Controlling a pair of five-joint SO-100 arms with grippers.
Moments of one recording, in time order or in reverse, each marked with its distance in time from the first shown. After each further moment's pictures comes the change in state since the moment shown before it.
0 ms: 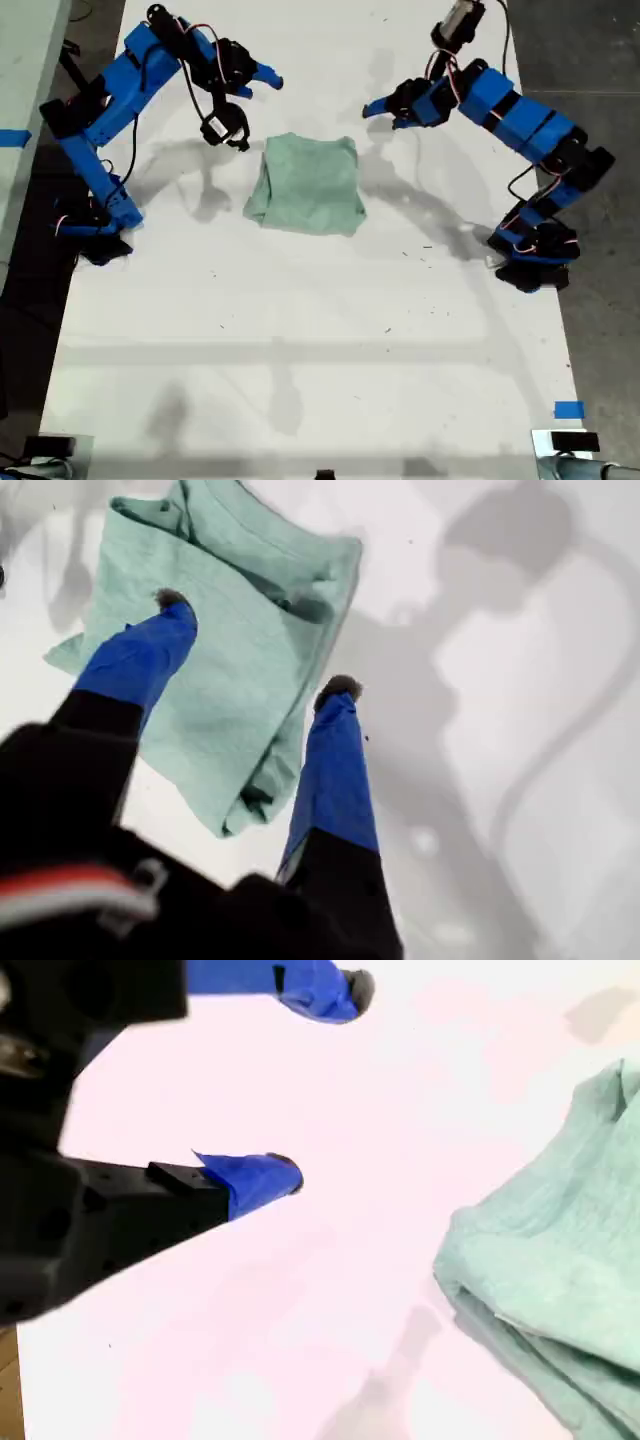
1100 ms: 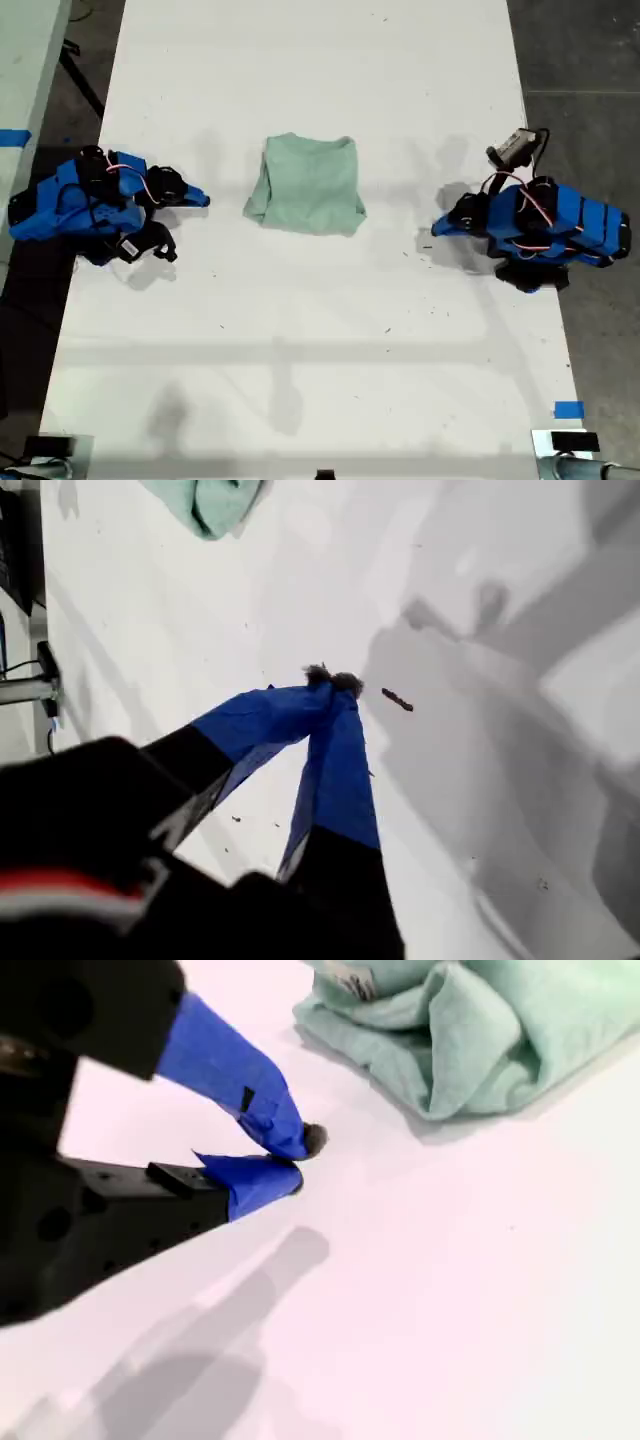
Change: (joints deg) arm 0 20.8 112.5 112.6 -8.6 -22.1; arm 1 -29.3 93.8 76.5 12.8 33.9
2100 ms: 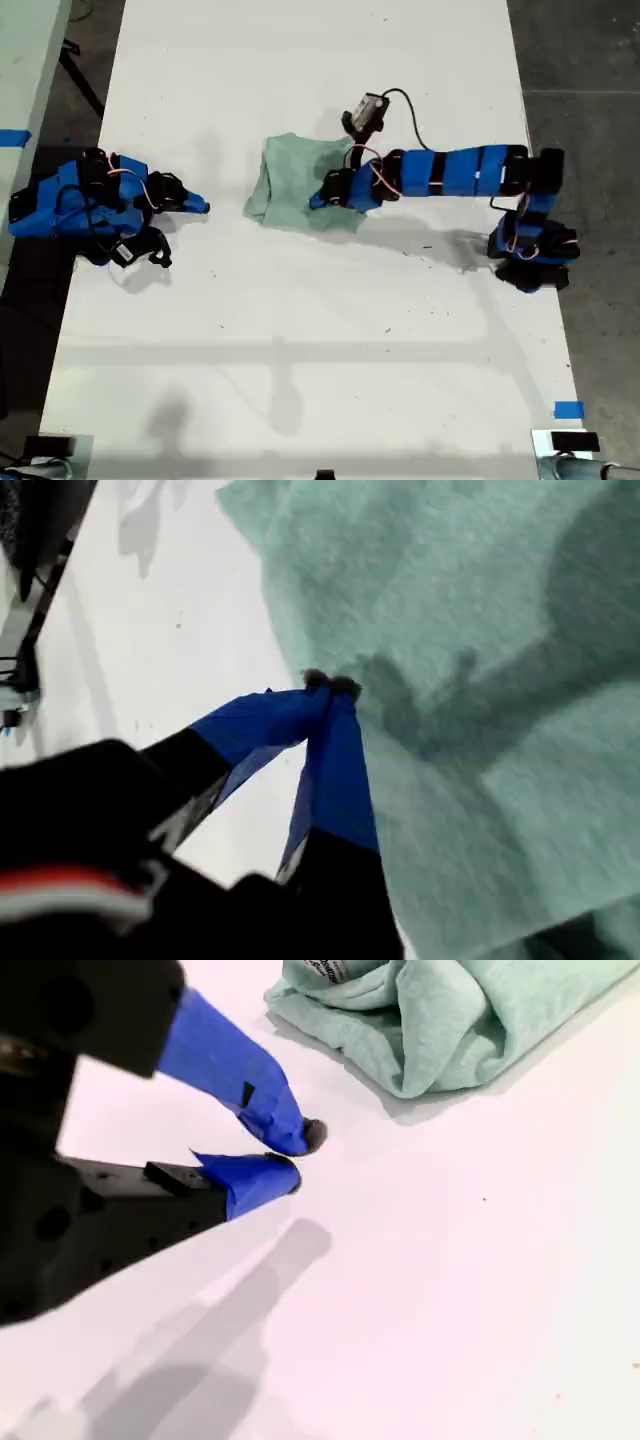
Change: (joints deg) arm 0 3.3 1.1 0.4 1.5 -0.1; arm 1 -1.3 -124.8 -84.9 -45.3 -20.1
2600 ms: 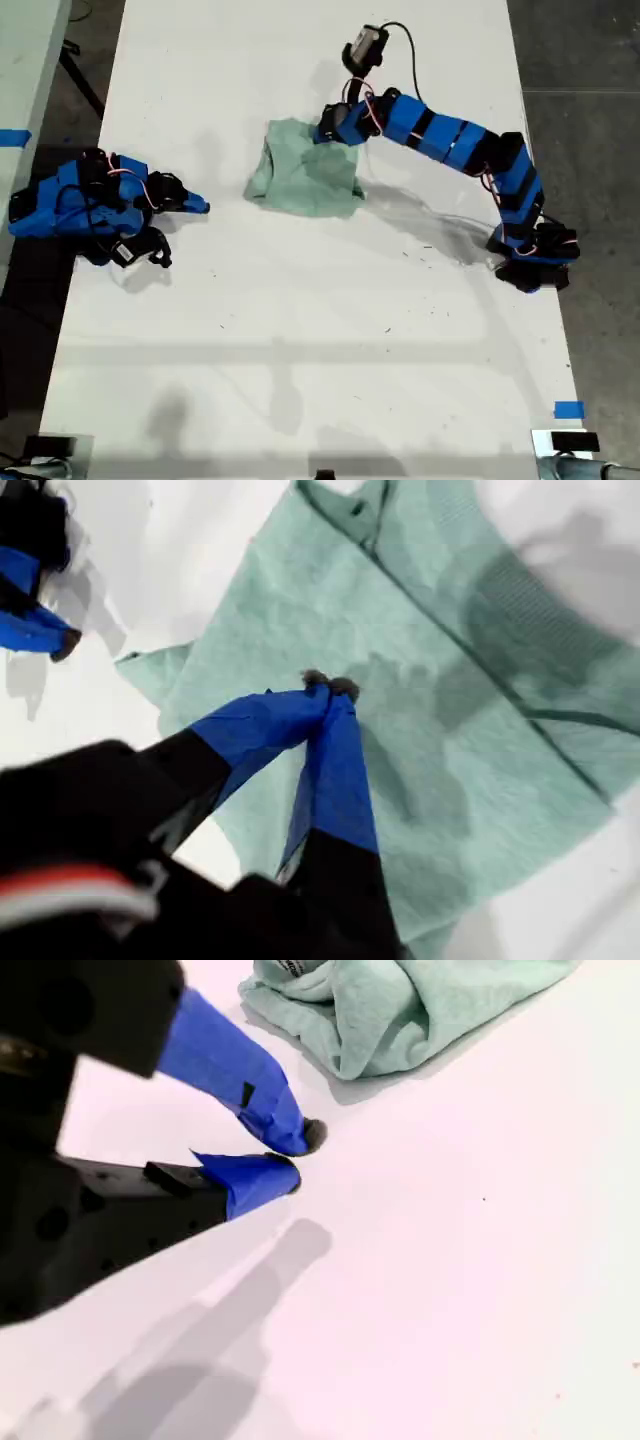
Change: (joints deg) arm 0 0.0 0.0 0.0 0.0 0.0; arm 1 19.0 -16.6 -38.2 22.1 -15.4
